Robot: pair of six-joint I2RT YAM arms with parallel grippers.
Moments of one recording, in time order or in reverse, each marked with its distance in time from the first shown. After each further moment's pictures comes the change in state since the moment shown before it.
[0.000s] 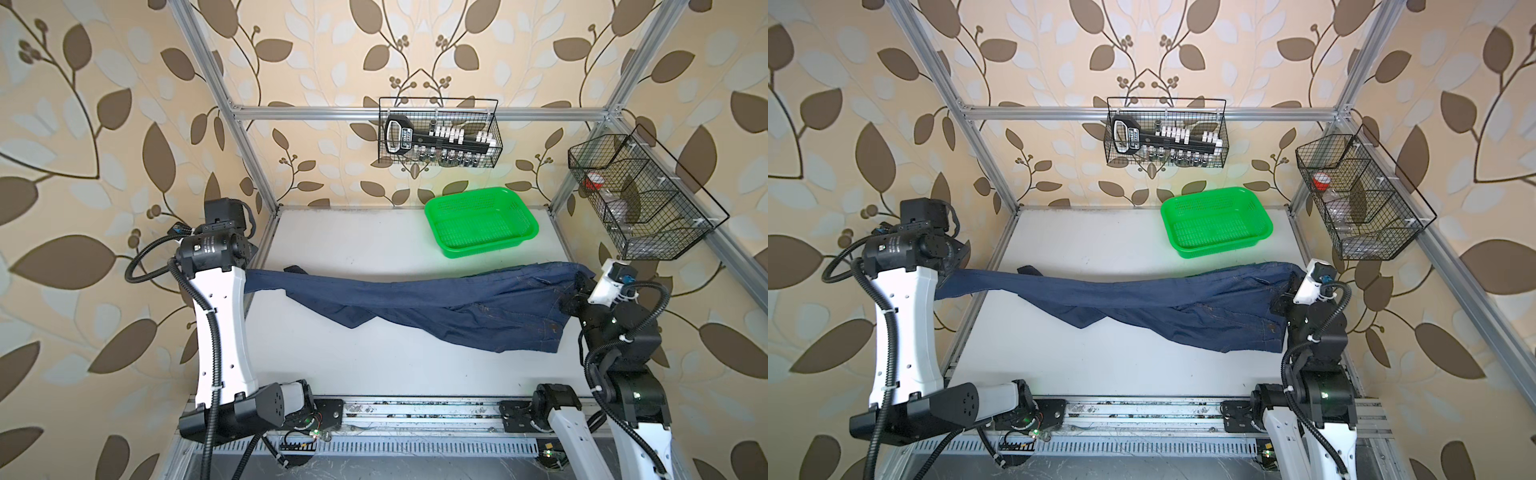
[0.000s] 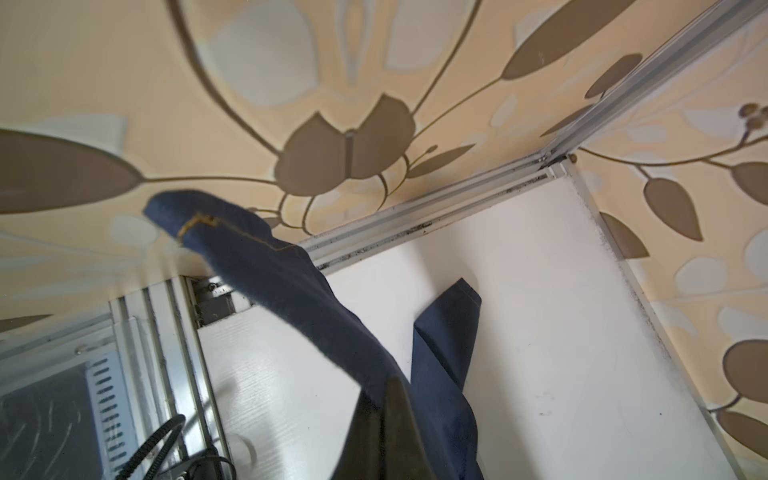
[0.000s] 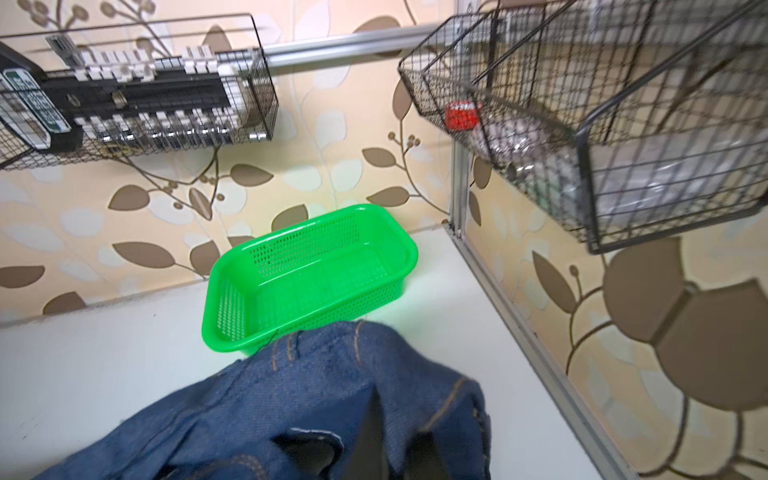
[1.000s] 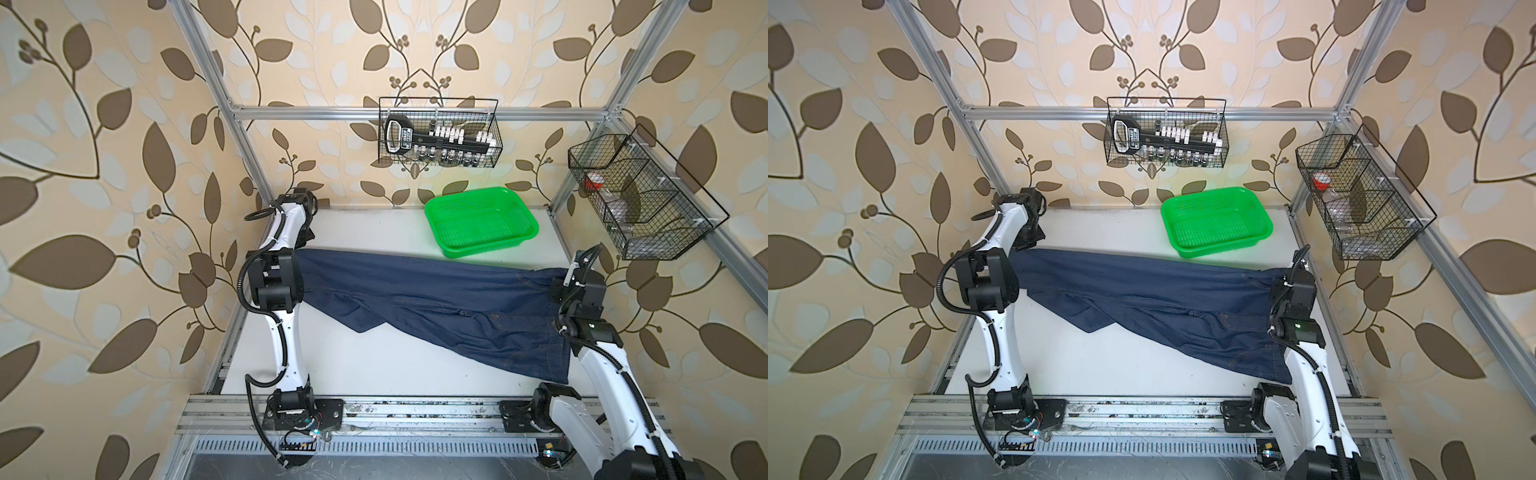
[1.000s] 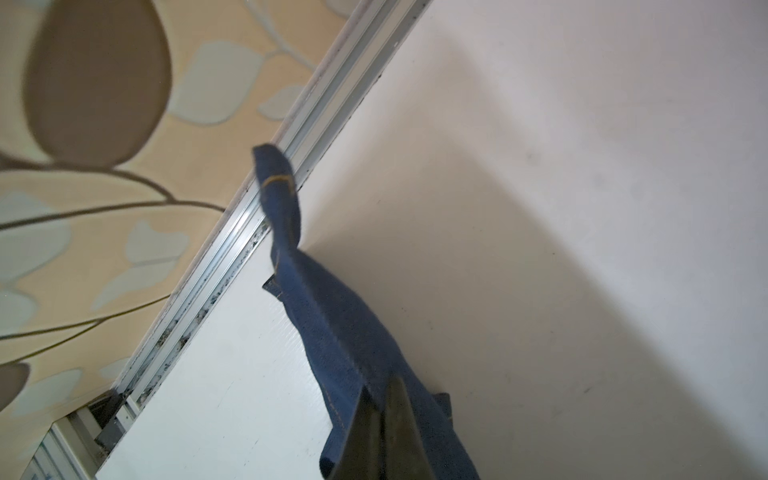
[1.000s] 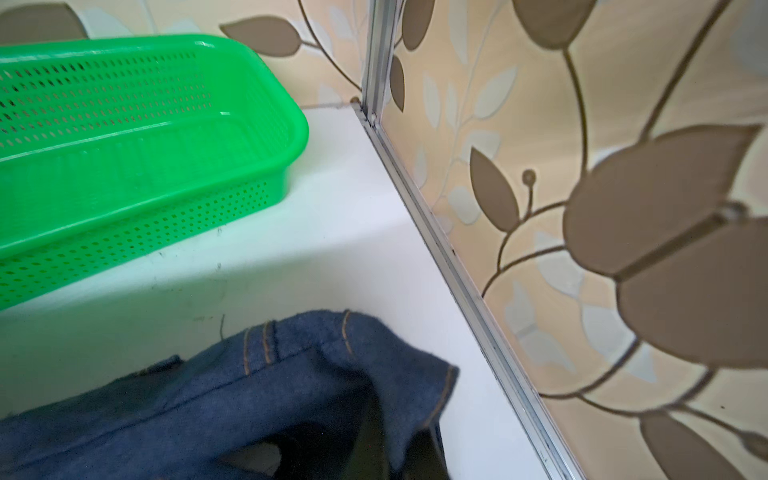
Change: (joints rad) left arm -0.182 1.002 0.385 0.175 0.038 0.219; right arm -0.131 0.498 -0.209 0.340 0.124 -0.157
